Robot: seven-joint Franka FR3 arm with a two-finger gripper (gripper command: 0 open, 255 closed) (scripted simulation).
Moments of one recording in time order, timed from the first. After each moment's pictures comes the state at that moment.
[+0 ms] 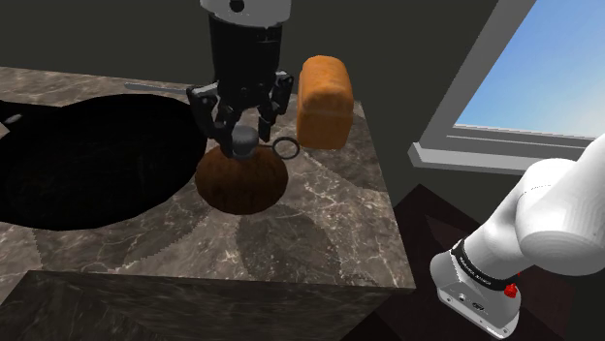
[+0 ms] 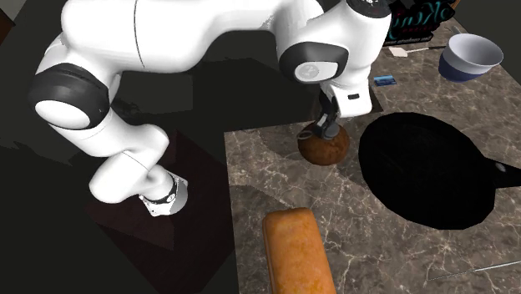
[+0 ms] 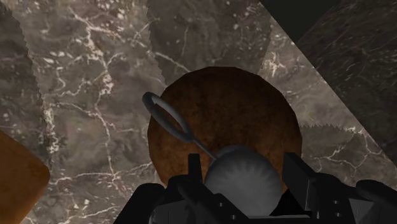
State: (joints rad) arm 0.19 -0.07 0.55 -1.79 0.09 1.79 0.70
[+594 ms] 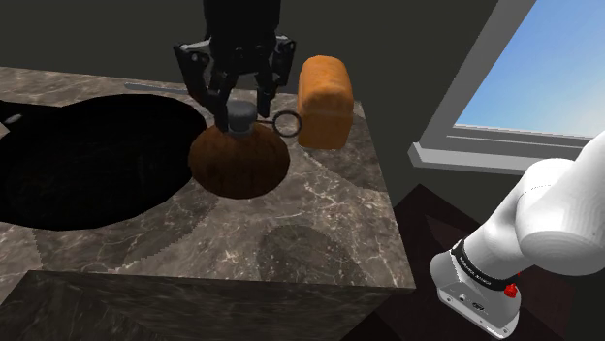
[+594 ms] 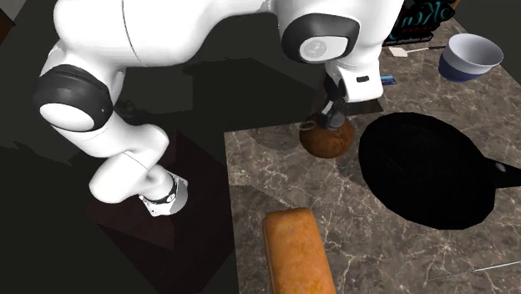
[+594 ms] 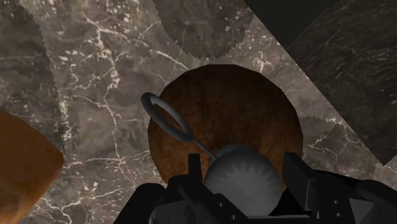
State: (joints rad) arm 0.19 -0.05 0.55 -1.65 0.07 1.67 0.71
